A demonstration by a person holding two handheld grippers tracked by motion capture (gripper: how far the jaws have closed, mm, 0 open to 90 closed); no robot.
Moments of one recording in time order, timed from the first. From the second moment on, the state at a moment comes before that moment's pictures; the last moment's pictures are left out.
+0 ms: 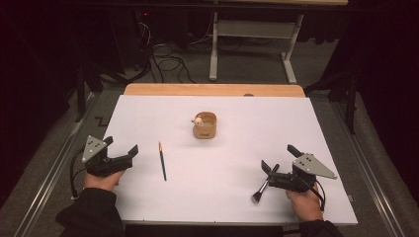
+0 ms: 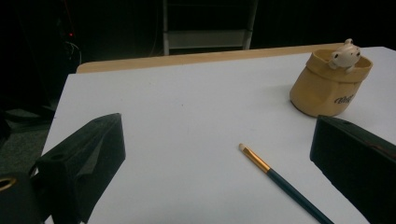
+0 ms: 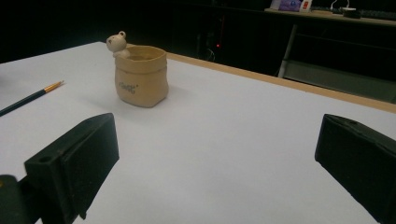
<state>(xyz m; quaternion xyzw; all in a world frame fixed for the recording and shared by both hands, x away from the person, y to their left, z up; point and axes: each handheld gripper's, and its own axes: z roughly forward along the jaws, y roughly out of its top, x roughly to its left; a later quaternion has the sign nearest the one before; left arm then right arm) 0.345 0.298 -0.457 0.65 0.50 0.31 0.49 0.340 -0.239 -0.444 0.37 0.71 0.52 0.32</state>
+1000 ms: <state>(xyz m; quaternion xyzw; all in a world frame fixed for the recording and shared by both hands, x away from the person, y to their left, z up) 0.377 0.283 -0.433 0.73 0.56 0.21 0.34 0.338 -0.240 -0.440 0.36 0.70 0.53 0.30</state>
